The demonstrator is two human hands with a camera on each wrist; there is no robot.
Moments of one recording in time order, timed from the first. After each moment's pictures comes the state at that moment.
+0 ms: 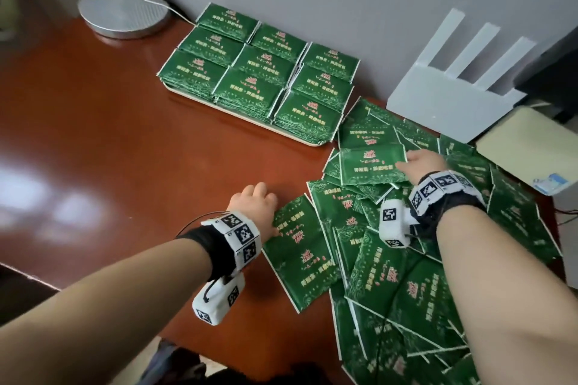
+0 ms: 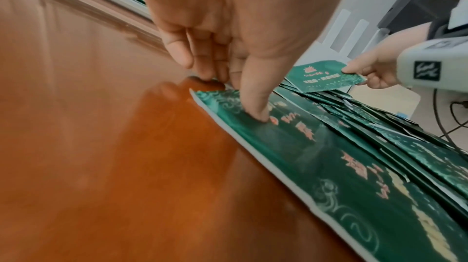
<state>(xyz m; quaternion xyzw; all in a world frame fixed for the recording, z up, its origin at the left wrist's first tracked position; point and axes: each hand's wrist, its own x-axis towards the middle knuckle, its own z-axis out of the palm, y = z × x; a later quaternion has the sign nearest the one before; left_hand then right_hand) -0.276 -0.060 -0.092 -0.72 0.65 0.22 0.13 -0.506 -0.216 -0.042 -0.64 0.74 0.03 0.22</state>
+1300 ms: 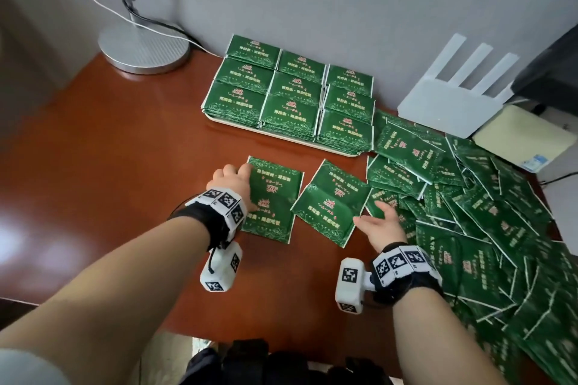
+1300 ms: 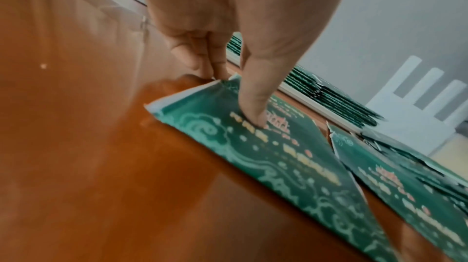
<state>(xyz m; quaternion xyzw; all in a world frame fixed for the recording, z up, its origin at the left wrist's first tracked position) -0.097 -0.065 -0.084 -0.76 0.59 0.27 0.07 -0.359 -0.050 -0.074 -0.44 0.77 -0.19 0.42</state>
